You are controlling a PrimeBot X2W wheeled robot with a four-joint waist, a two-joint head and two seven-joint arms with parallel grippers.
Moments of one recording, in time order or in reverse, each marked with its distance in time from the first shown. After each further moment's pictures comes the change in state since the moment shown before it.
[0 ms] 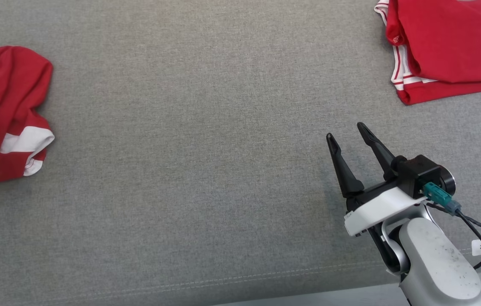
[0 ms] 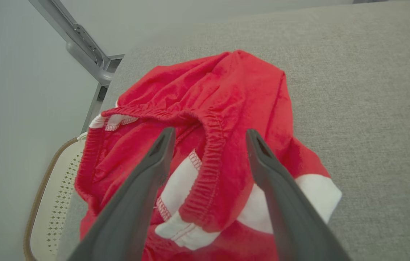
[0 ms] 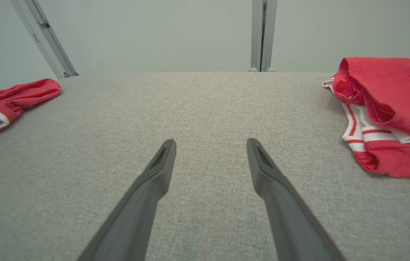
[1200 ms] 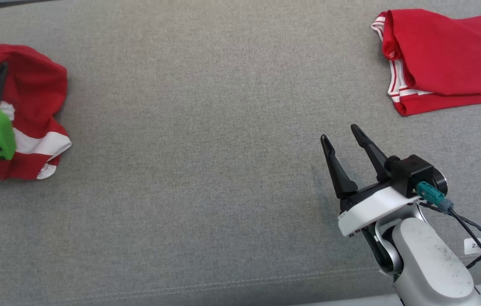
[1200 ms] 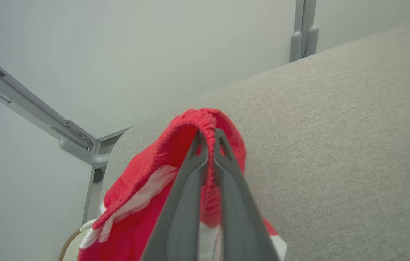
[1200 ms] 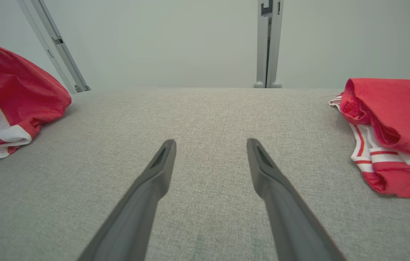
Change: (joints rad) left arm -0.175 0.064 -0.375 -0.077 -0.121 0.000 -0.091; right arm -0.014 0.021 0.007 0.029 0.009 0.000 0.000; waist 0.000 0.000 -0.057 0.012
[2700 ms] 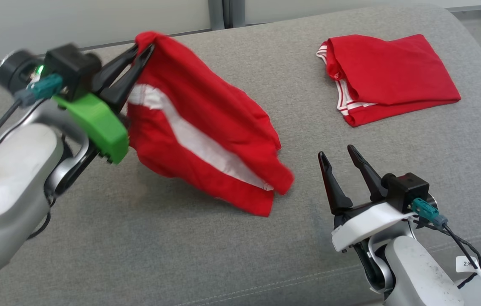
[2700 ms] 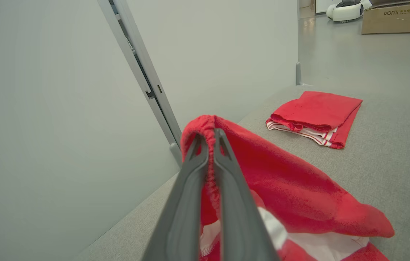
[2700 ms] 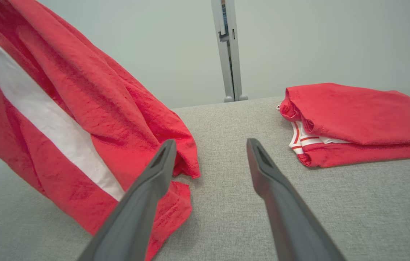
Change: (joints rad) left arm -0.043 -0.047 -0.185 -0.538 -0.012 0.079 -0.007; right arm 0.070 0.068 -0.033 0.015 0.032 0.000 0.000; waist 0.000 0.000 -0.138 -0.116
